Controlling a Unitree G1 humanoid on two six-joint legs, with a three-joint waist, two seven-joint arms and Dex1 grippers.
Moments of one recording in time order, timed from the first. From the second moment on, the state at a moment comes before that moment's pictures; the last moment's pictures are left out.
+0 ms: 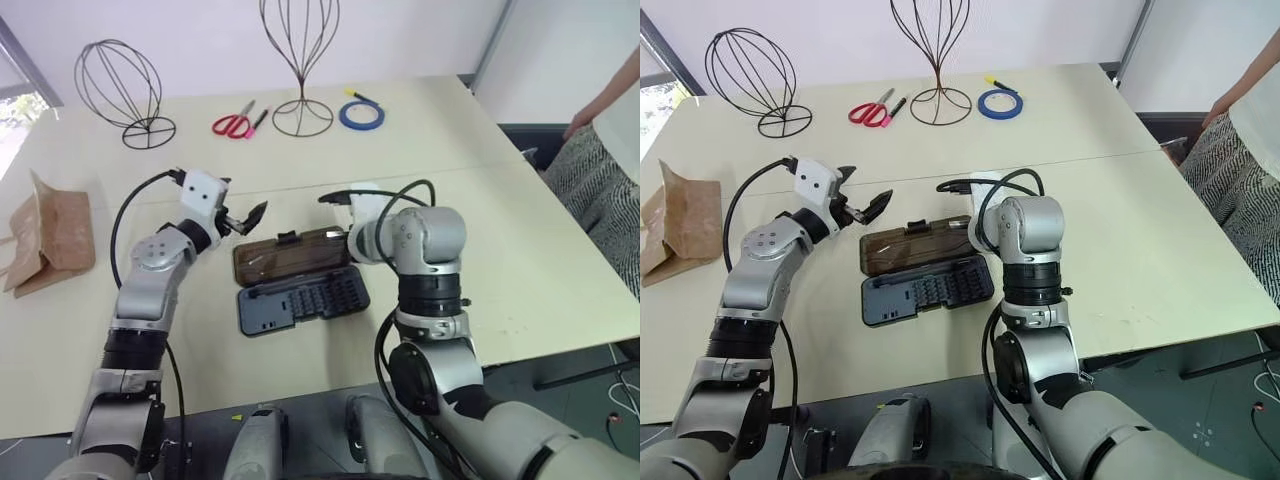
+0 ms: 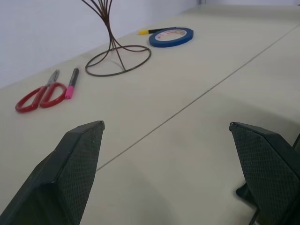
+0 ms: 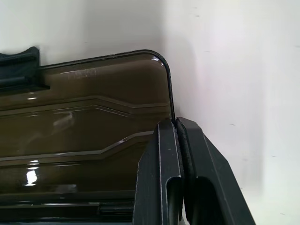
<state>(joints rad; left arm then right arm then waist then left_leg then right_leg) -0.51 0.44 0.06 0.14 -0.18 0.21 -0.52 -0.93 0.14 -0.19 0.07 0.17 1.61 -0.22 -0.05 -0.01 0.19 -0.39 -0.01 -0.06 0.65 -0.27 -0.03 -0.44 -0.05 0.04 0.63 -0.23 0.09</state>
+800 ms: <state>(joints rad) -0.52 0.43 0.05 0.17 -0.17 0.20 -0.53 -0.87 -0.08 -0.20 0.11 1.01 1.61 -0.90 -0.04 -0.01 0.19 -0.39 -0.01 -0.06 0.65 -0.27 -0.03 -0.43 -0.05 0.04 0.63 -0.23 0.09</state>
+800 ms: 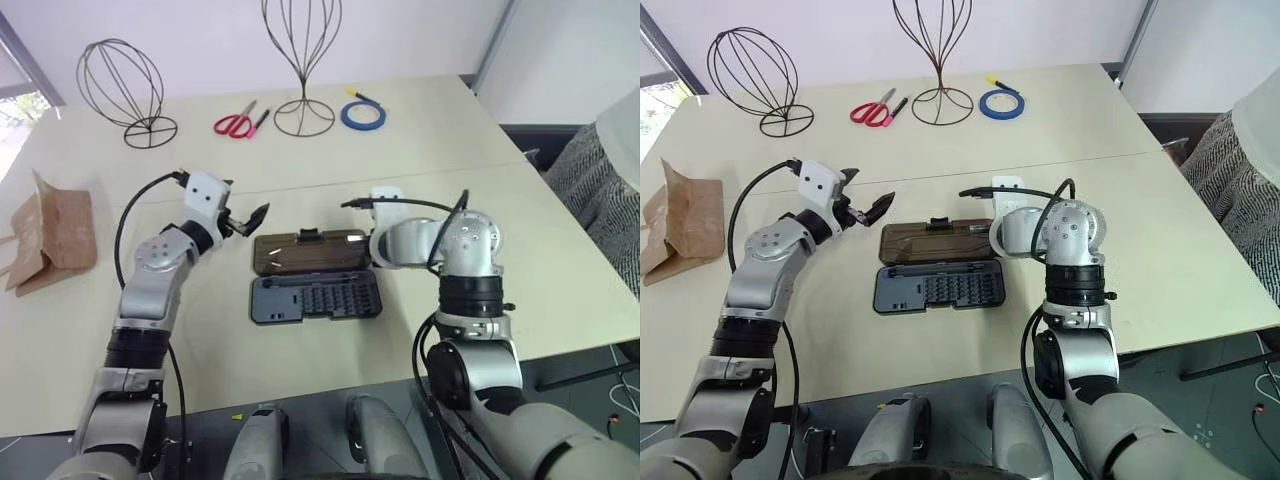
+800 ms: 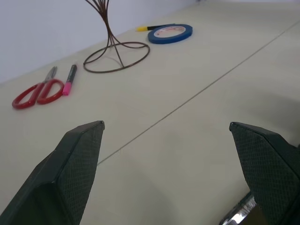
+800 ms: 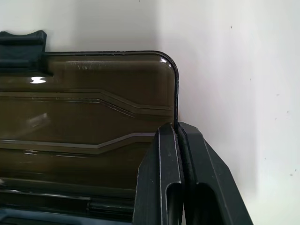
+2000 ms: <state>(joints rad) -0.45 0.41 0.06 0.06 -0.25 0.28 -0.57 -1.00 -0.28 -0.09 0.02 1.20 1.55 -0.88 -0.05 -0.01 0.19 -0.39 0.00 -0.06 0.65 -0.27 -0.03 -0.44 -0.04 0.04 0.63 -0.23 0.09</state>
